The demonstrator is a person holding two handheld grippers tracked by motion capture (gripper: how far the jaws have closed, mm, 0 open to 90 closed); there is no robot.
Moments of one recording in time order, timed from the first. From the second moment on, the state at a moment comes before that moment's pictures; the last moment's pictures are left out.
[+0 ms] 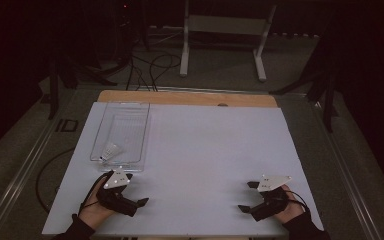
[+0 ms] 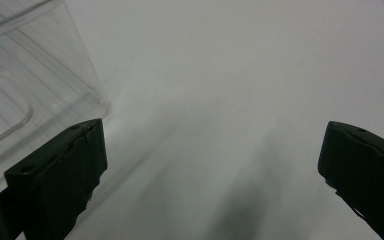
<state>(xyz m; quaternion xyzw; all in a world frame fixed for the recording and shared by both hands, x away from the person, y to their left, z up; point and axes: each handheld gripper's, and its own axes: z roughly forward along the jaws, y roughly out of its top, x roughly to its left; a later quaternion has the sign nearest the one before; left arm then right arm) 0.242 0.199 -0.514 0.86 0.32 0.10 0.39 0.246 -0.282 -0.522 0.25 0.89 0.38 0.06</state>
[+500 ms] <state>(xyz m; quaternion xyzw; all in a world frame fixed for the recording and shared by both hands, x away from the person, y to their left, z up) 0.240 0.201 -0.522 0.85 0.34 0.11 0.39 0.247 -0.284 -0.524 0.25 0.89 0.38 0.07</state>
